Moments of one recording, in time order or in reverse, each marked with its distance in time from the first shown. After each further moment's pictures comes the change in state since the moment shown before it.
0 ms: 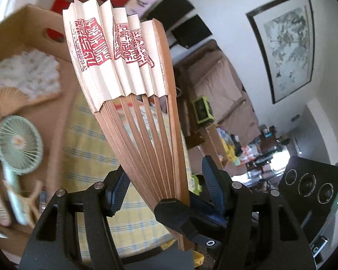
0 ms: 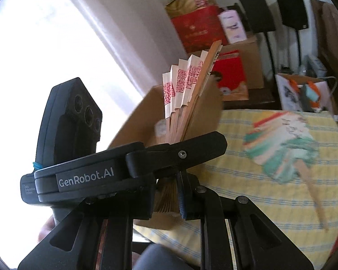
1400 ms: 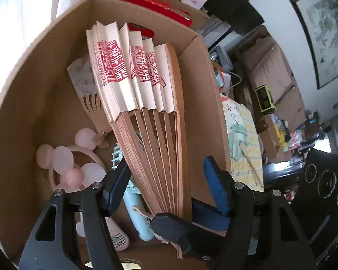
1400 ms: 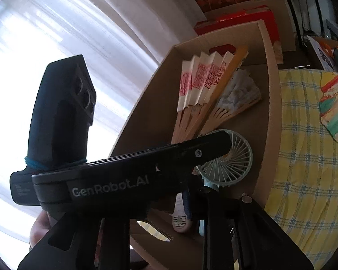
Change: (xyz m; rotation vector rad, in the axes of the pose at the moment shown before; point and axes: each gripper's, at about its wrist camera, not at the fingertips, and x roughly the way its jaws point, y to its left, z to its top) left arm -0.032 0.127 0.028 0.014 0.130 0.299; right arm 0.153 0.041 -0.006 0.113 0.135 0.070
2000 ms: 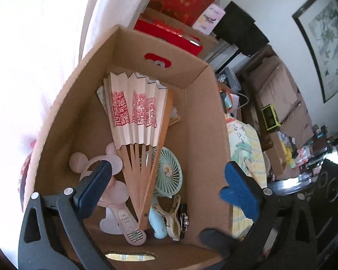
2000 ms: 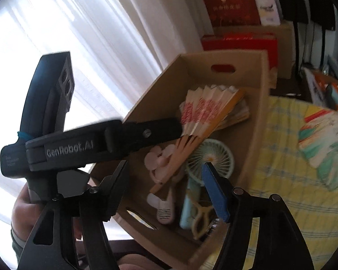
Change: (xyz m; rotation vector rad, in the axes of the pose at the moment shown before) left arm -0.051 0.008 -0.006 -0.008 -0.150 0.077; right arm -0.038 0.025 -0.002 -0.175 -0.018 -0.134
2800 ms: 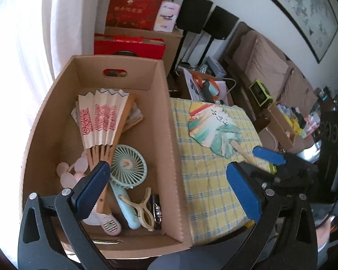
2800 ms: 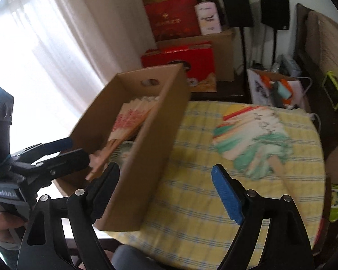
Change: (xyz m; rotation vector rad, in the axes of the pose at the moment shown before) left arm -0.021 -0.104 -0.034 0.250 -0.037 0.066; right arm -0.091 -0.084 -0.015 0.077 -0.047 -0.241
